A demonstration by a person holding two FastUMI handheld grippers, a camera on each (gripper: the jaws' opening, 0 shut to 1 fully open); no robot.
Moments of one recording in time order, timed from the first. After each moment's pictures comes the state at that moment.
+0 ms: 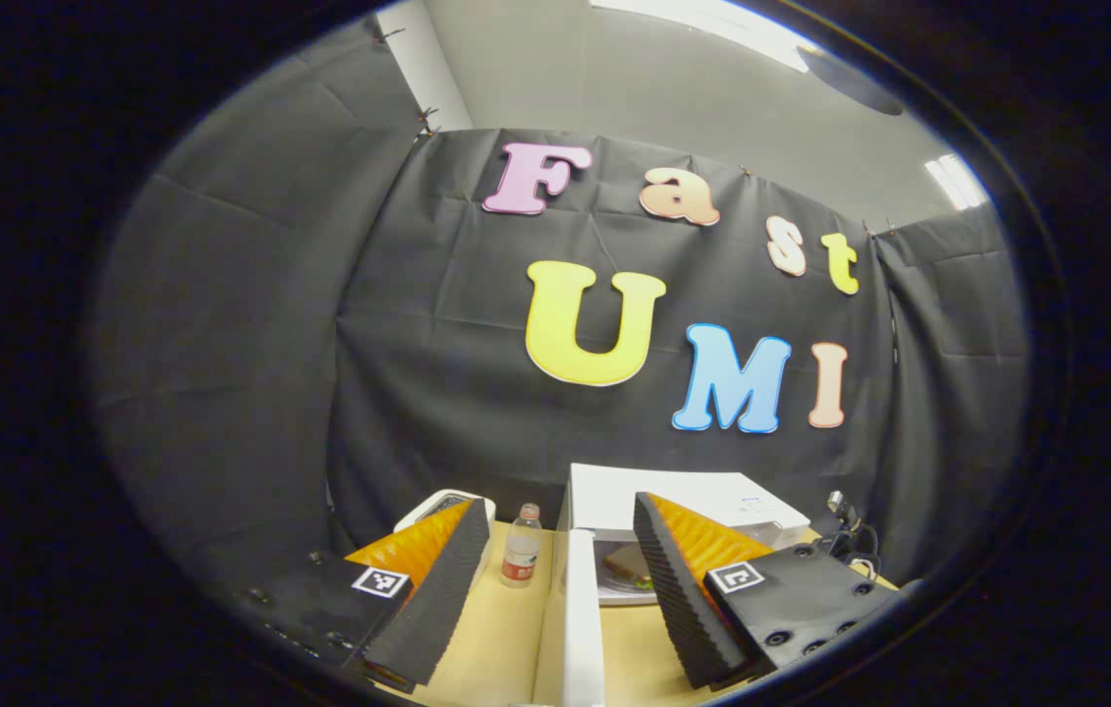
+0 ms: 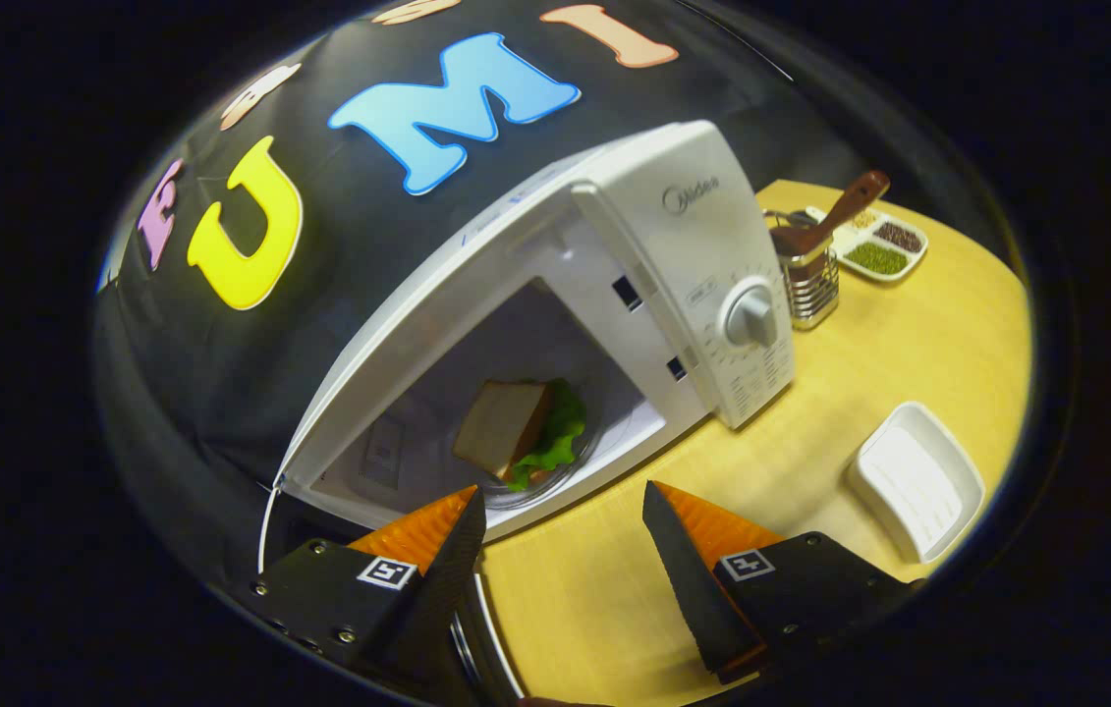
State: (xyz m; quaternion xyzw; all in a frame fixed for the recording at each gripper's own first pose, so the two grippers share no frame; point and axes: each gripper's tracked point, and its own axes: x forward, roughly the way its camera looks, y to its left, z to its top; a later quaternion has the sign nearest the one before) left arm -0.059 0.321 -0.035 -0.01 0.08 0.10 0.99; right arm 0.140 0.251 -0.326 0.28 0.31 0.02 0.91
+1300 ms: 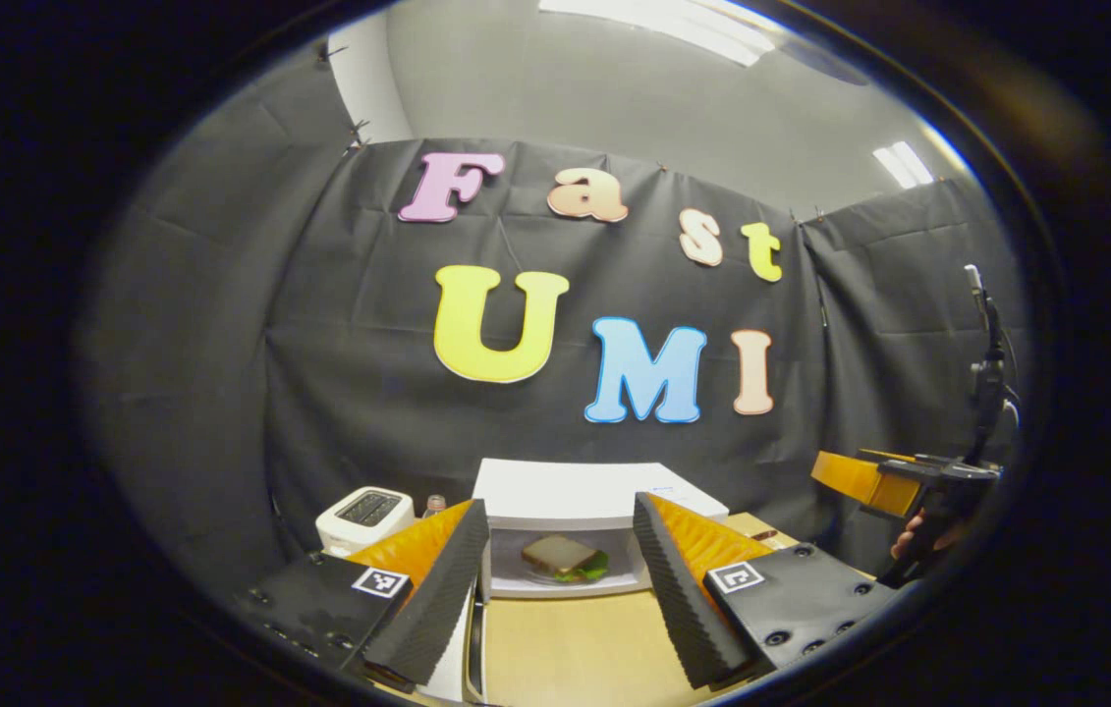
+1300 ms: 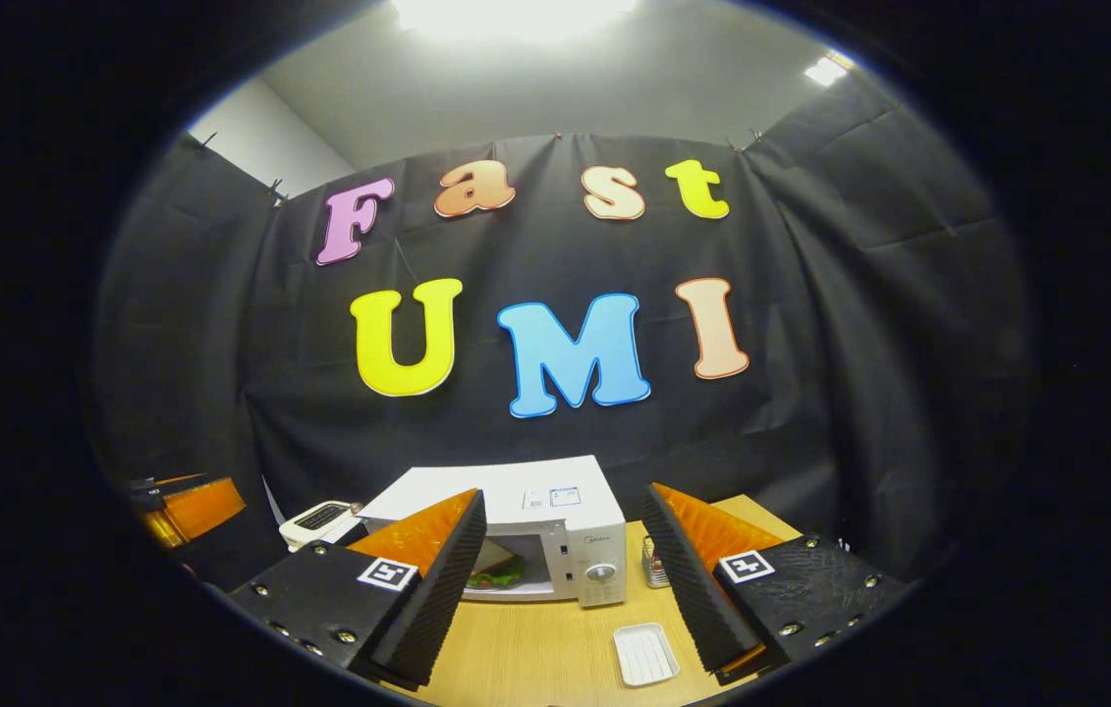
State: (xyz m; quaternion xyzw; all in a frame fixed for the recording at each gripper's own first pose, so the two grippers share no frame) left arm -0.075 0.202 -0.054 0.01 0.07 0.02 1.00; right arm -0.010 0.146 -0.067 0.04 0.02 0.03 1.00
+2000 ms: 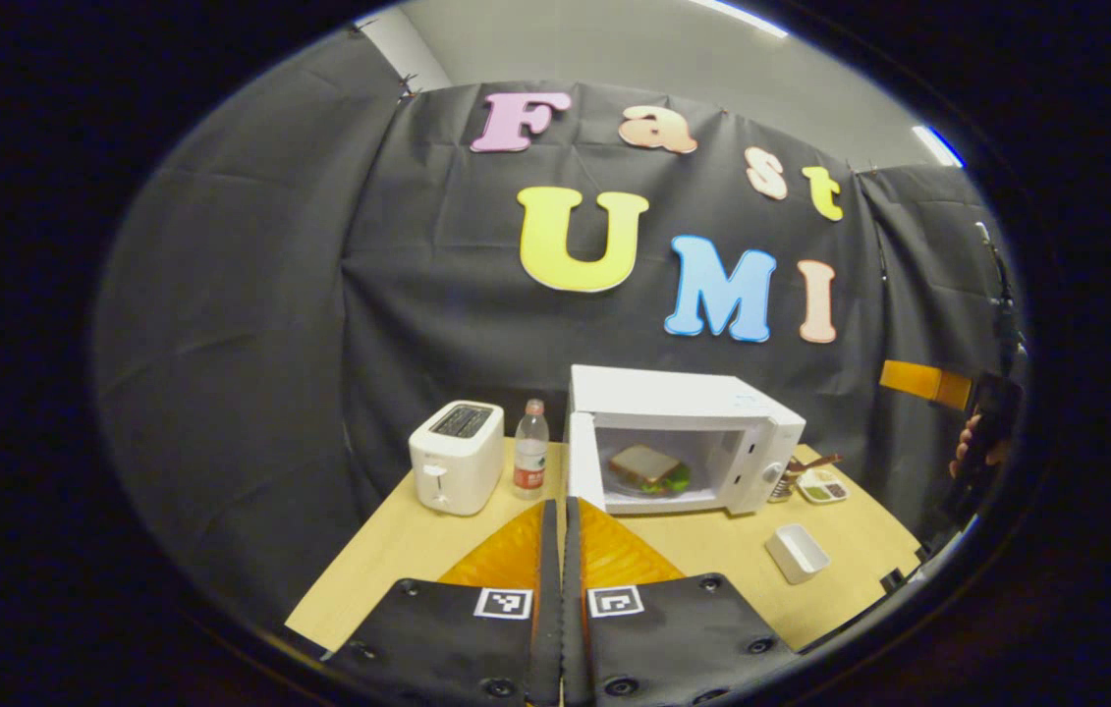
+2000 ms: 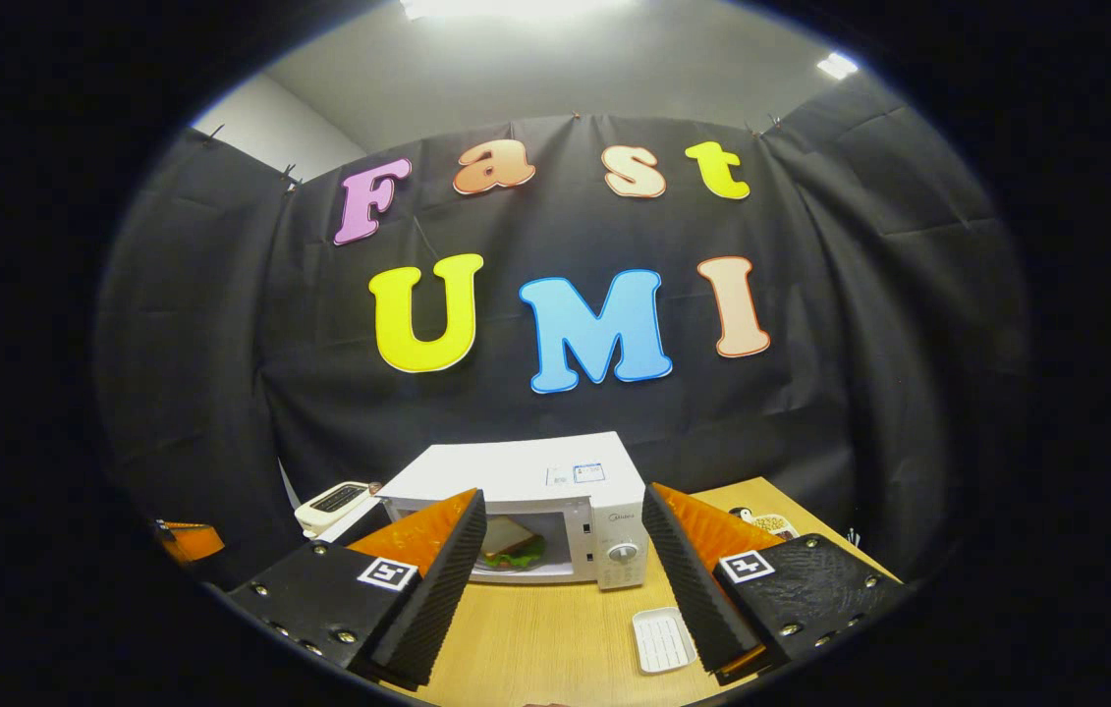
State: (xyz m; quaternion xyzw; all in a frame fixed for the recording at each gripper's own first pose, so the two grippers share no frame) left arm -0.166 0.320 -0.142 0.01 0.20 0.11 0.97; right arm -0.009 0.164 -0.080 0.04 0.06 0.05 1.00
